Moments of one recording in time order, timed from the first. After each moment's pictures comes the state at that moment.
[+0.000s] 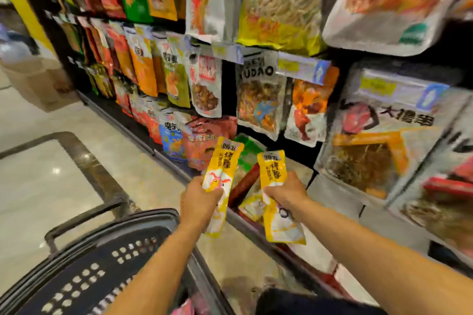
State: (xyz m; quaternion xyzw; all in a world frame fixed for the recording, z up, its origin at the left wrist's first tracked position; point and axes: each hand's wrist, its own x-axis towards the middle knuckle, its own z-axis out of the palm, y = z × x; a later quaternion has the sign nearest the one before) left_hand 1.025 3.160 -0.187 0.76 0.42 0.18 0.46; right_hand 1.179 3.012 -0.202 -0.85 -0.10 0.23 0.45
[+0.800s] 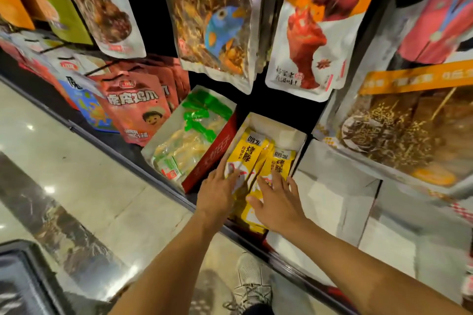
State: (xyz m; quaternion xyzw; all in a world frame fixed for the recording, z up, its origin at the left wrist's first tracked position) left_hand 1.280 3.151 -0.436 0.99 0.10 -0.05 0.12; right_hand 1.324 2.988 -0.416 -0.96 -0.25 0.12 0.04
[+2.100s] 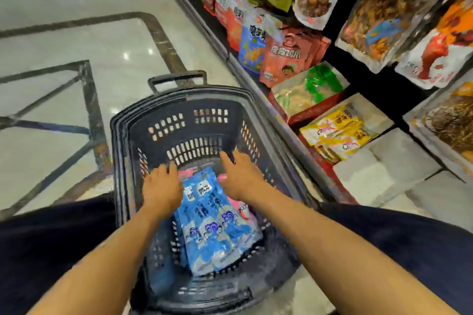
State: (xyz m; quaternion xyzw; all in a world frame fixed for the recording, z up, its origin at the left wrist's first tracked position) left_hand 0.805 3.182 -0.333 0.86 0.48 -0.14 0.05; right_hand 0.976 3.068 -0.279 -0.82 -0.51 0.25 -0.01
